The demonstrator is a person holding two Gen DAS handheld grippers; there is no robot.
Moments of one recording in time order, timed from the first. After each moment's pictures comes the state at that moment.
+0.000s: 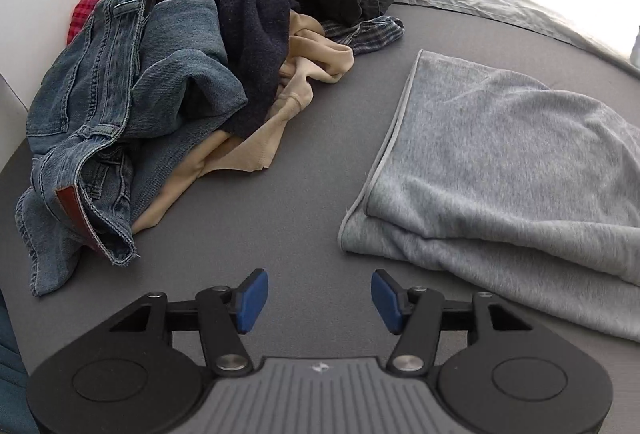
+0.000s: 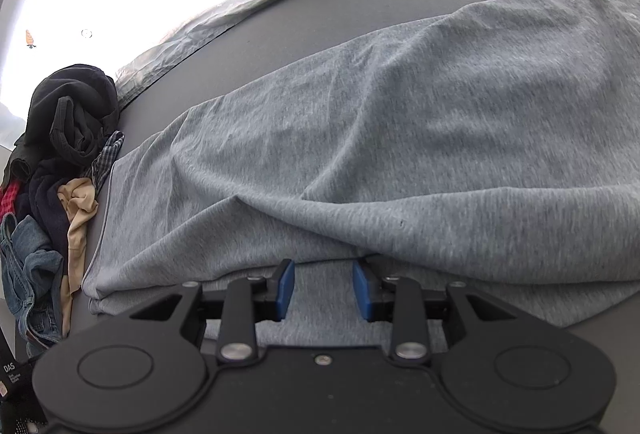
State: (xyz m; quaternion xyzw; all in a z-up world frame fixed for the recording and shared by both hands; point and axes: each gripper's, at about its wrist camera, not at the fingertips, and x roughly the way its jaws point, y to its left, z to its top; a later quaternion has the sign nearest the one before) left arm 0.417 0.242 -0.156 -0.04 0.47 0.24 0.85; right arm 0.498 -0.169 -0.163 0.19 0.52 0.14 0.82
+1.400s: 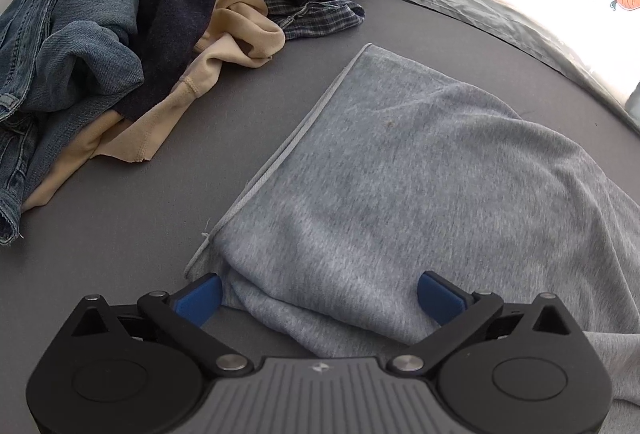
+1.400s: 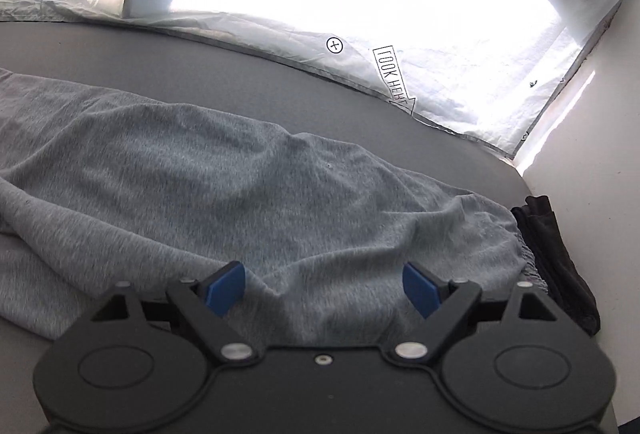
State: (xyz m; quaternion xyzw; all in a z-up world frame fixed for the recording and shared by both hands) left arm 0.481 0.222 -0.197 -0.13 0.49 0.24 0.83; right arm 0.448 -0.266 -0.143 -0.19 0.40 -0.10 0.89
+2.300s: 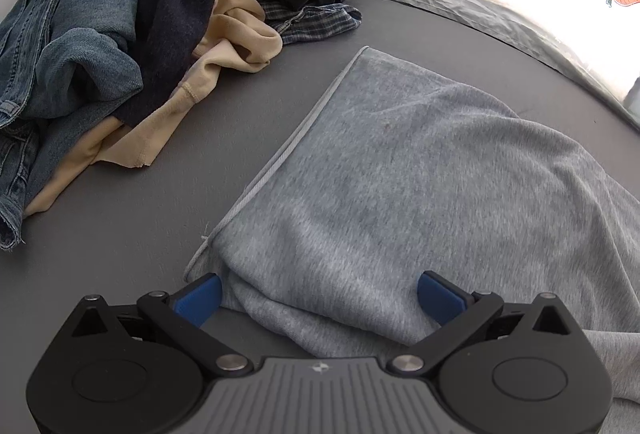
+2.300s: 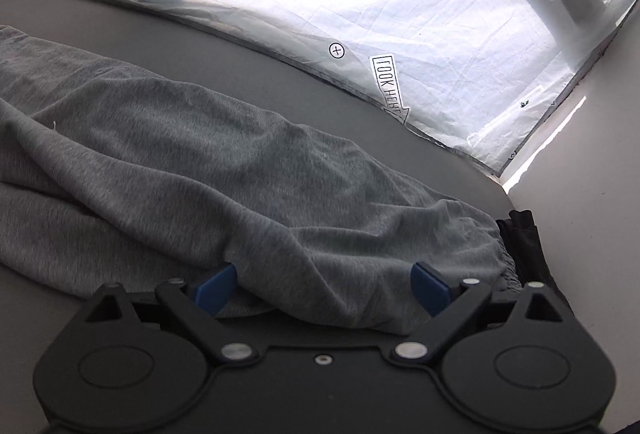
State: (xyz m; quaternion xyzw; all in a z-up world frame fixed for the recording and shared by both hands) left arm 0.480 0.218 -0.198 -0.12 0.48 0.25 0.83; right arm 0.431 -0.265 -0.154 -0.23 0.39 -0.11 0.89
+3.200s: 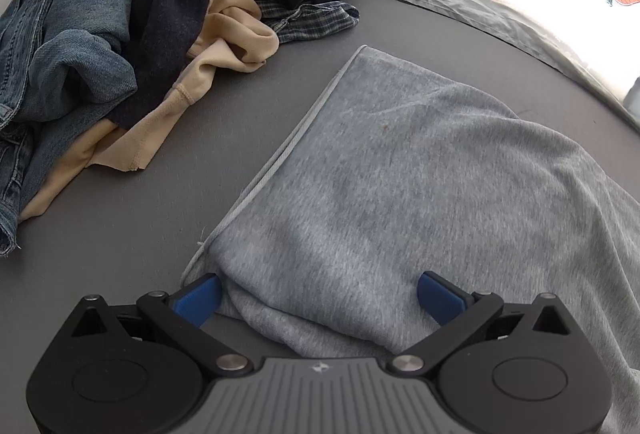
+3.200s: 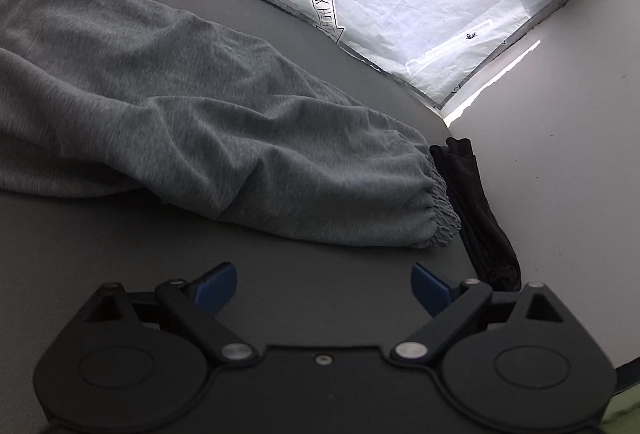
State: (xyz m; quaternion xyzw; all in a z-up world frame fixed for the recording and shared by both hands) left arm 0.484 0.222 -0.198 -0.12 0.48 0.24 0.83; right arm 0.410 -0.322 -0.161 -0.26 0.43 -0.19 0.84
